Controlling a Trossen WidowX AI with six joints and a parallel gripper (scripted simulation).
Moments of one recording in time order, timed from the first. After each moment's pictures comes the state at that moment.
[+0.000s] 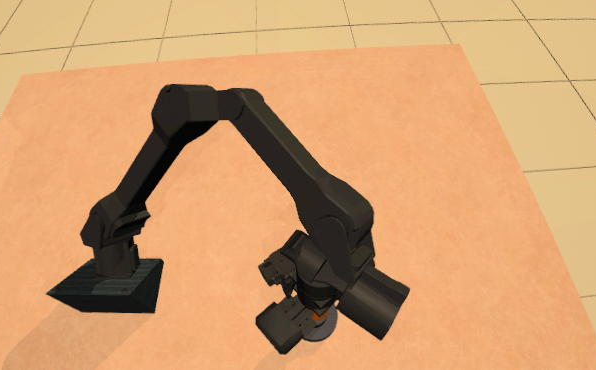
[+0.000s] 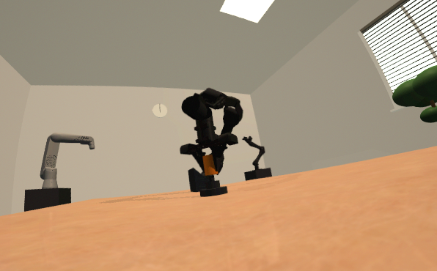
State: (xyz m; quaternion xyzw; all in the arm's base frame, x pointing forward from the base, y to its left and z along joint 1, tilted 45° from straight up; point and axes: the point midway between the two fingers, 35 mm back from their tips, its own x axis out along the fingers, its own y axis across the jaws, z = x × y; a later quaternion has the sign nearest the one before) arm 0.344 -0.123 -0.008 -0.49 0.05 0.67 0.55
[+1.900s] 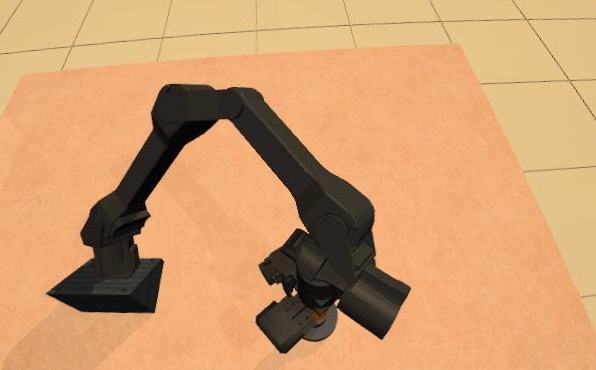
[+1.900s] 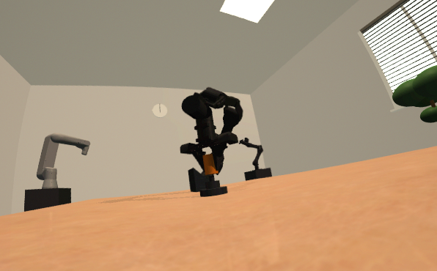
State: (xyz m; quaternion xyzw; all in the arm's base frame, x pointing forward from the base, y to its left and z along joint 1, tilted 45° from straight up) arm 0.344 -0.125 -0.006 -0.49 0.05 0.67 0.55
